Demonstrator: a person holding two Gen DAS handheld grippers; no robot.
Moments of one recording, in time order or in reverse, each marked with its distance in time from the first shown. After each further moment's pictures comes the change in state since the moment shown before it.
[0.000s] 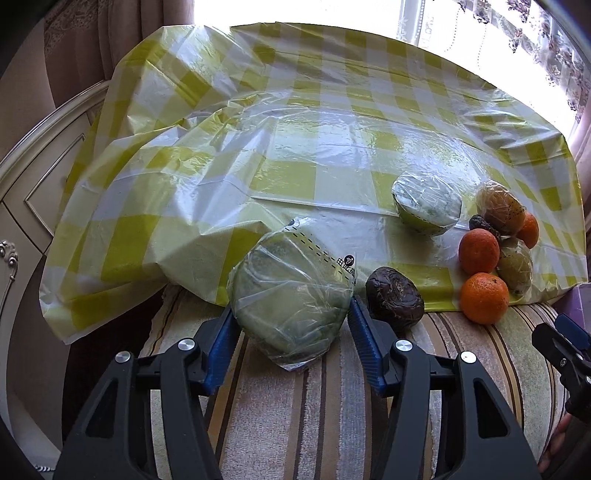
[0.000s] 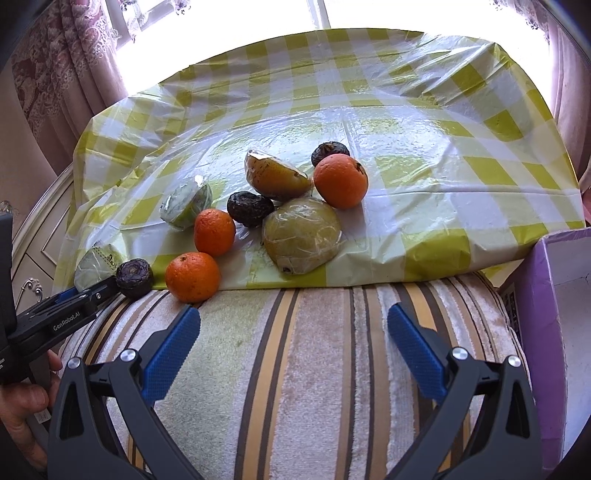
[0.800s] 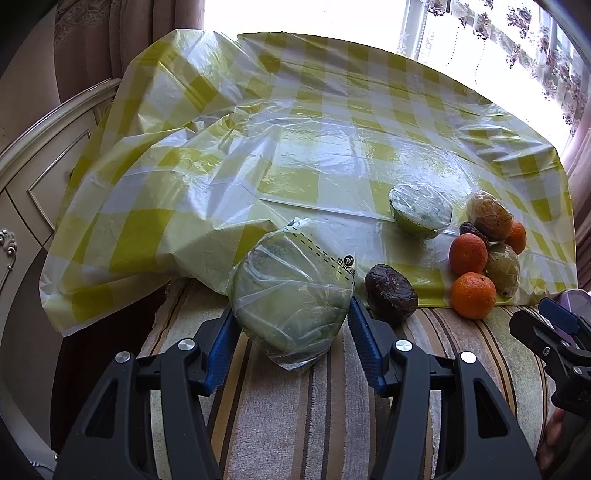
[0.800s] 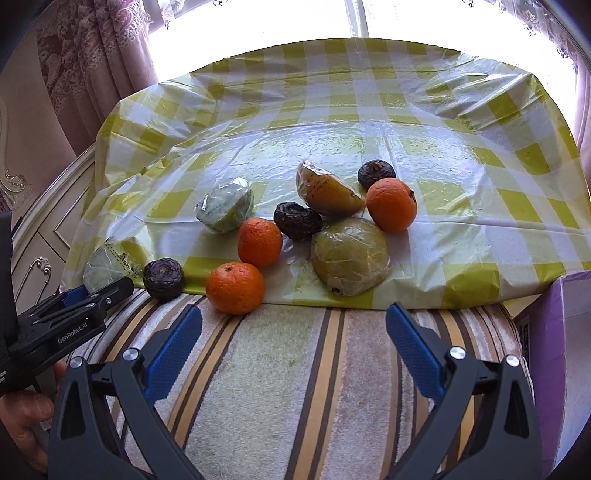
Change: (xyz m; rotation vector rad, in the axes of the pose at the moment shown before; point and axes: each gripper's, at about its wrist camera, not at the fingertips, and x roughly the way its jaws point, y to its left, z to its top) left arm -0.014 0.008 -0.009 -0.028 -0.042 -0.033; right arm 0.002 0.034 0.010 -0.112 0.001 0.053
